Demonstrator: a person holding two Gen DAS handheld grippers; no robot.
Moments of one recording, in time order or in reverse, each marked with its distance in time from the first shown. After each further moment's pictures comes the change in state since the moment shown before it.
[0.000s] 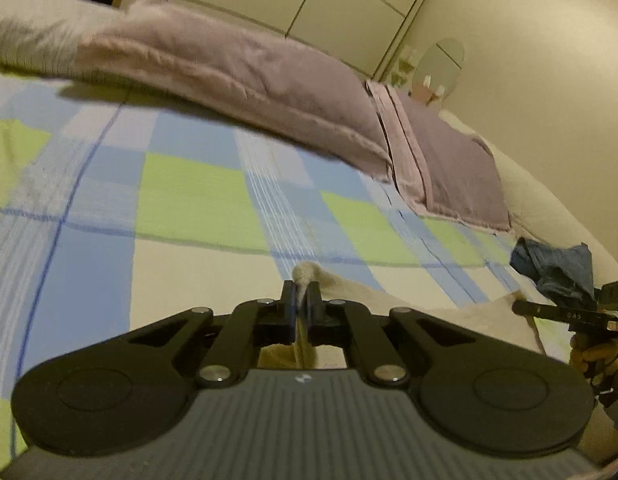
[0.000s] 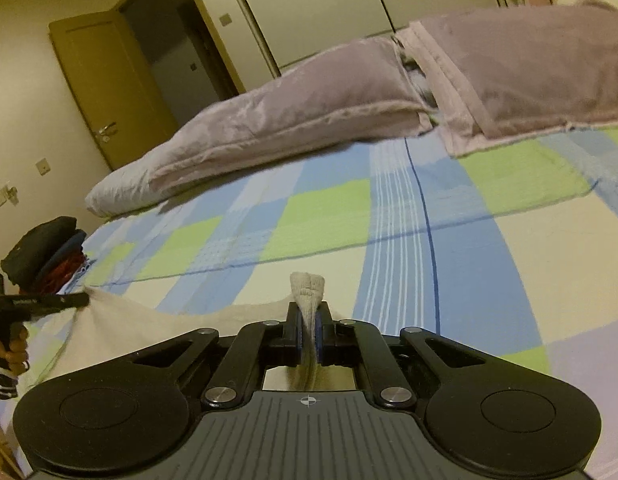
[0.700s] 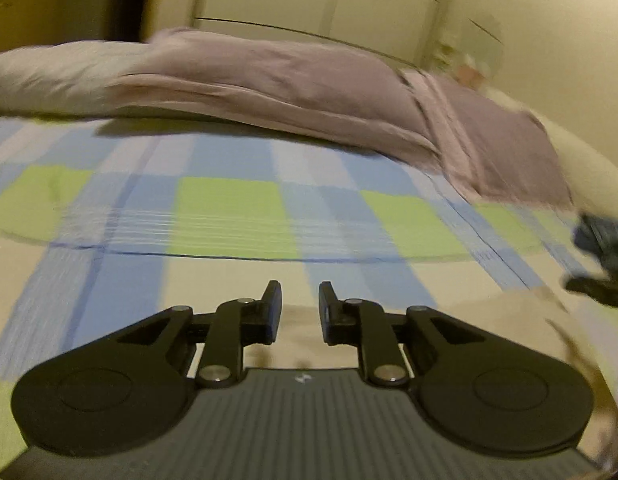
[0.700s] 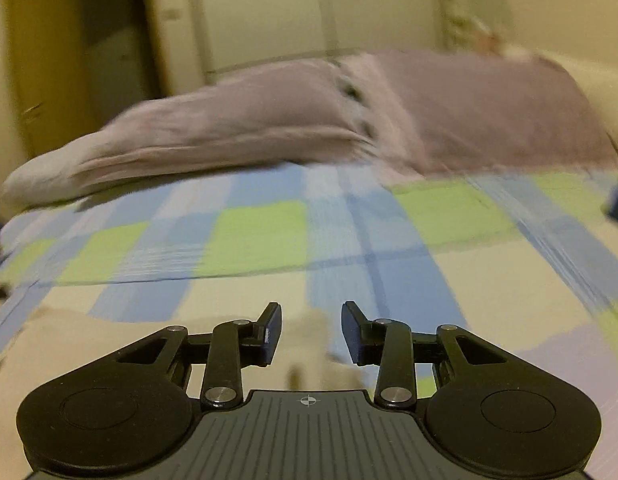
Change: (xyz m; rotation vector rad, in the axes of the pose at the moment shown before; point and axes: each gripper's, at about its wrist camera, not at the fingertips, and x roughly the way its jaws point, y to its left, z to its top) left arm 0.010 -0.058 -0.003 0.144 0.023 0.220; right arm 0.009 0.063 0.005 -0.140 -0.037 -0.300
